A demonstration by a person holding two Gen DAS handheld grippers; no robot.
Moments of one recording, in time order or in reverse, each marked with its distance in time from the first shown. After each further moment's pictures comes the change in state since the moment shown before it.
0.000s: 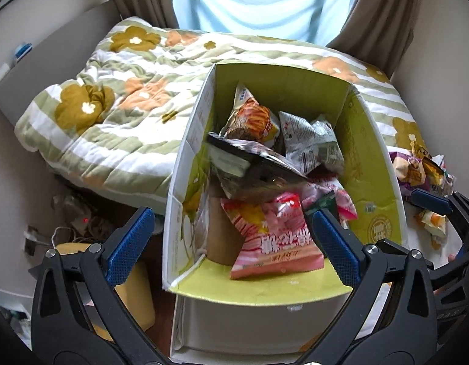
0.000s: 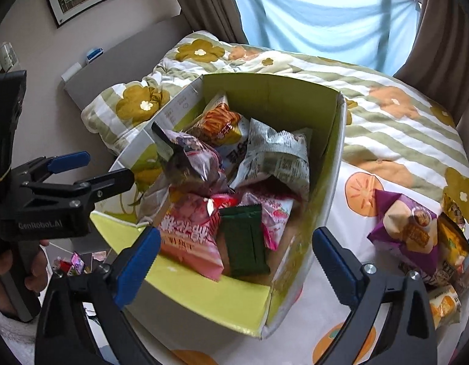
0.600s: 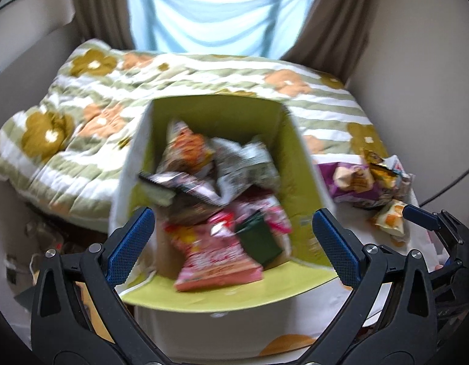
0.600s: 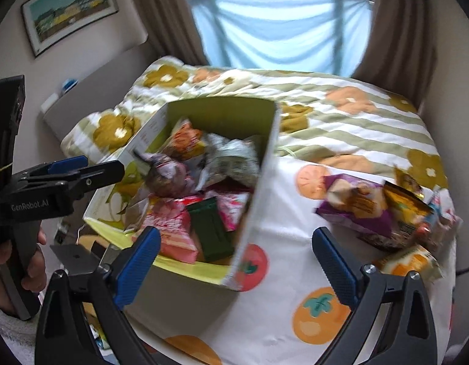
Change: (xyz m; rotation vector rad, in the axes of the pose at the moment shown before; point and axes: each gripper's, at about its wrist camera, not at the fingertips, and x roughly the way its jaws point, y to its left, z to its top) left arm -0.032 -0.062 0.020 0.099 -0.077 -0.184; right arm -0.073 -0.037 -0.033 0.162 -0.115 -0.129
